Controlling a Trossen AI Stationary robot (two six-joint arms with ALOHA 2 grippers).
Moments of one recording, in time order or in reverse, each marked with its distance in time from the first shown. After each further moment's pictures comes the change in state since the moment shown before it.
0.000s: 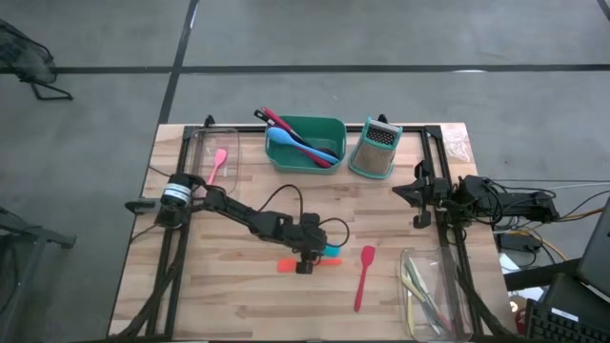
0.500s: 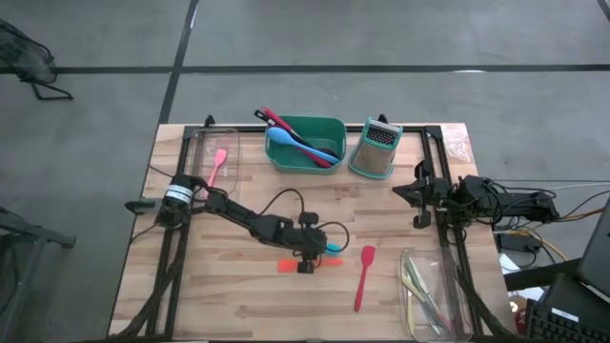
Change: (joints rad) left arm -0.002 0.043 0.003 -0.011 -0.142 0.010; right arm 0.000 0.000 0.000 0.000 0.000 -0.001
